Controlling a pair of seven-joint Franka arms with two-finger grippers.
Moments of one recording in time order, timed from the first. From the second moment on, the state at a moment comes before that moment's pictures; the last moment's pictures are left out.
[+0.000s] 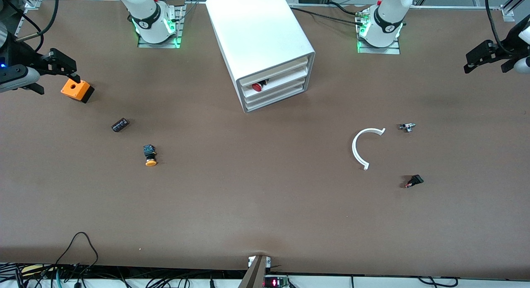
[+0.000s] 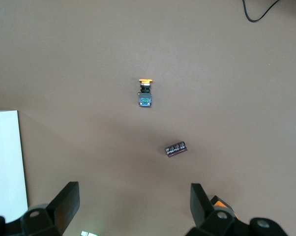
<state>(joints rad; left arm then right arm) 0.11 -0.19 -0.04 -1.79 0.02 1.56 0.05 0.03 -0.04 -0.02 -1.65 0.04 1.60 -0.32</state>
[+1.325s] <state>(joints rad) 0.04 0.22 -0.32 -1.83 -0.44 1.55 0.12 0.03 0.00 -0.01 -1.65 0.04 1.60 -0.32</state>
